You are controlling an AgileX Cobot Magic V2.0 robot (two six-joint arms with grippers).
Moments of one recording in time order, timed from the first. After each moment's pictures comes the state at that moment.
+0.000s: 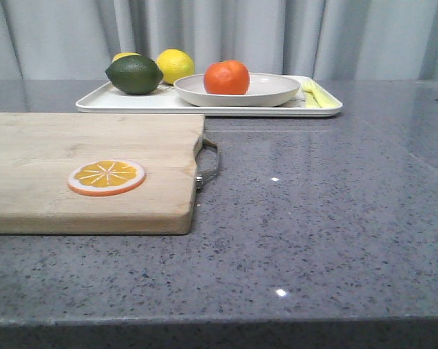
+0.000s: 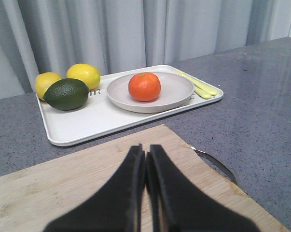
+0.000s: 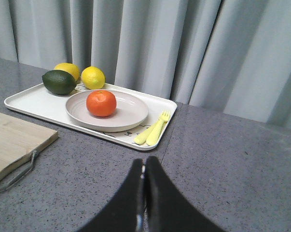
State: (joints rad) left arm -0.73 0.63 -0.37 -1.13 -0.23 1.06; right arm 0.13 0.28 -0.47 0.48 0.32 -0.53
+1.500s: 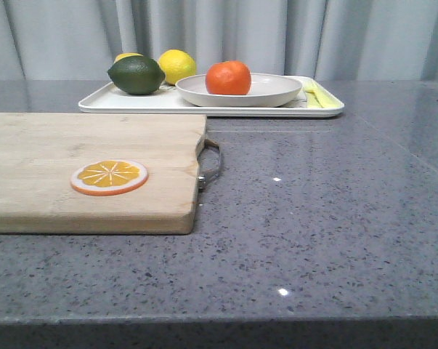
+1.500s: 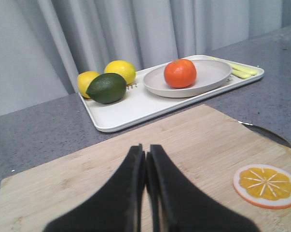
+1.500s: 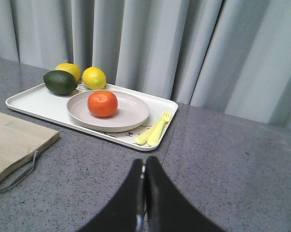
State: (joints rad) left arm -0.42 0.51 -0.18 -0.09 -0.19 0.19; right arm 0.13 0.28 -0.47 0.48 0.32 -0.53
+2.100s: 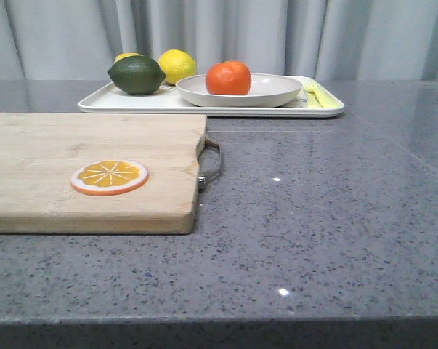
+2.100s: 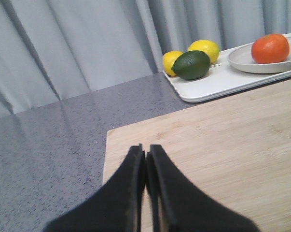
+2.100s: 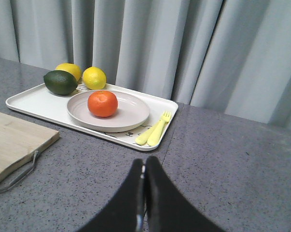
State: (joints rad) left arm -0.10 0.11 -0.08 -0.01 0.08 0.18; right arm 0.13 0.28 -0.47 0.48 0.32 -0.53
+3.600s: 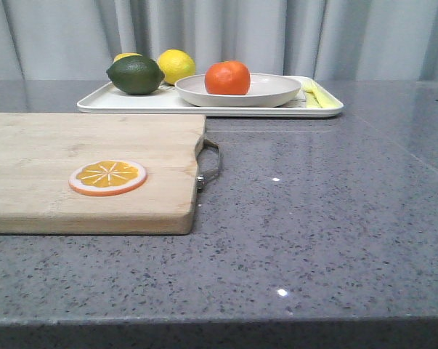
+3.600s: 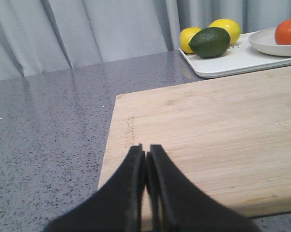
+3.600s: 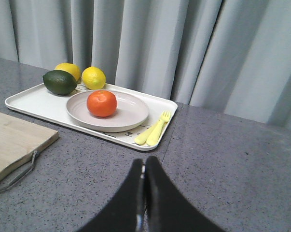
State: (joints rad) left arm -0.04 0.00 0.00 0.00 0.15 0.09; right arm 0.13 0.28 -0.47 0.48 0.32 -0.53
